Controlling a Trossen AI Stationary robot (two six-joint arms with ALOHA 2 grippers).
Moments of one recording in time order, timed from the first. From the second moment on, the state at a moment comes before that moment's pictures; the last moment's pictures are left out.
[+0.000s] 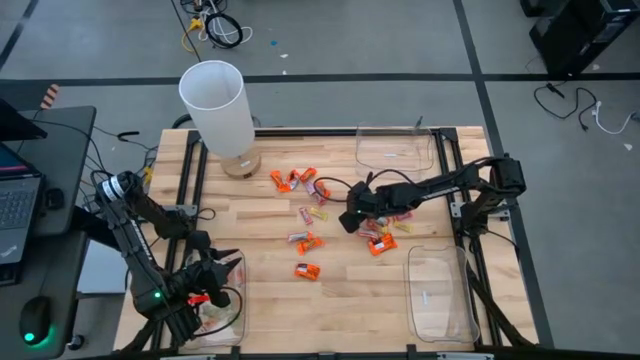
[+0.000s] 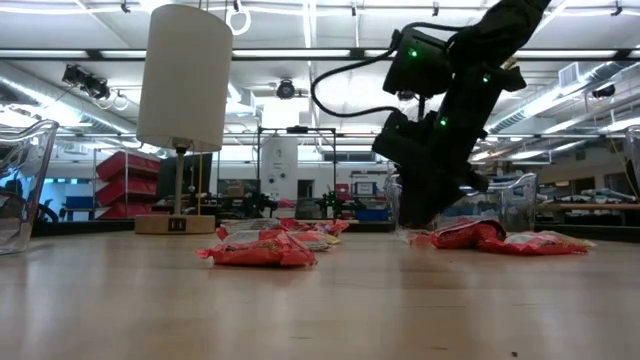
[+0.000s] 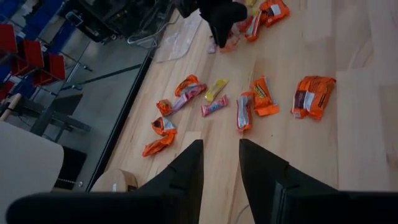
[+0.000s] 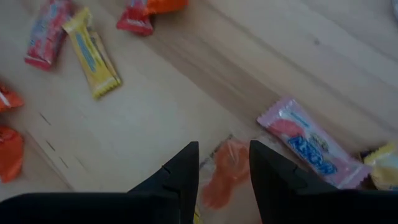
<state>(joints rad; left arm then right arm) -1.07 1.52 1.27 -1.55 -1.03 -1.24 -0.04 1.68 0.88 -0.32 0.25 0.84</state>
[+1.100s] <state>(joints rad) -1.07 1.52 1.27 -1.52 -1.05 -1.24 -0.04 1.68 0.82 -0.21 0.21 0.81</state>
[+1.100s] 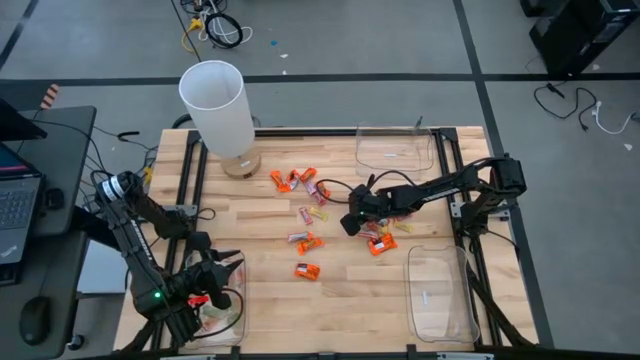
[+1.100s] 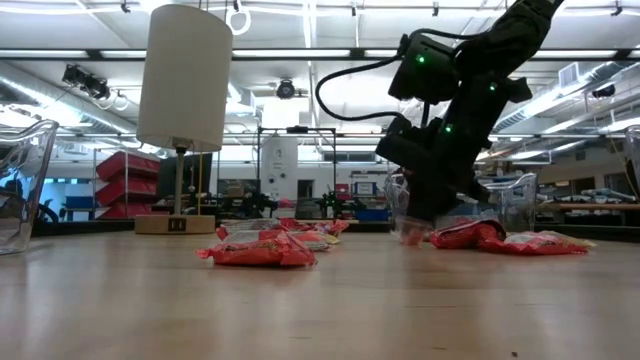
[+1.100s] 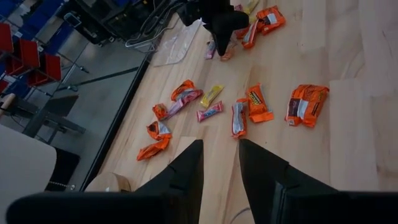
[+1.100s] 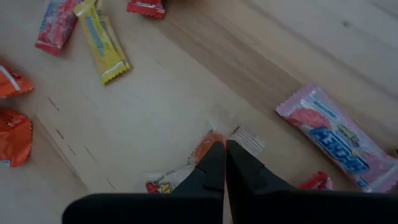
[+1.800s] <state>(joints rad) -1.03 1.52 1.21 -0.87 -1.16 -0.57 0.21 1.65 0.82 0.74 -0.16 0.43</state>
